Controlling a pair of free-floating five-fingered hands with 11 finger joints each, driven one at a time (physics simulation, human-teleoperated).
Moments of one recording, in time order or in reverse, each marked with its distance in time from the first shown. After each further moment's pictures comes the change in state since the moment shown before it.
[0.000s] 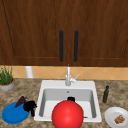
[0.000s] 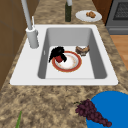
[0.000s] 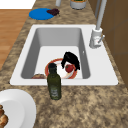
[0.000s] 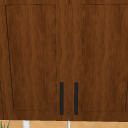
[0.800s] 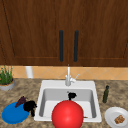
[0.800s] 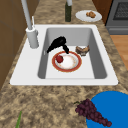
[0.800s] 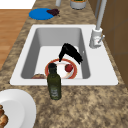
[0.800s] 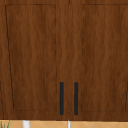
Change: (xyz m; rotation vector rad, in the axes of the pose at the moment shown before) left hand 0.000 0.000 0.000 0.000 0.000 0.000; right hand -0.015 -0.066 0.046 0.031 -0.014 -0.002
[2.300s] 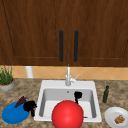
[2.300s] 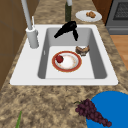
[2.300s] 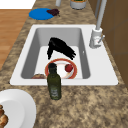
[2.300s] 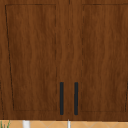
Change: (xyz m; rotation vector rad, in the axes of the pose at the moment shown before) left hand 0.000 0.000 0.000 0.000 0.000 0.000; right hand -0.074 -0.036 0.095 -0.097 -0.066 -0.026
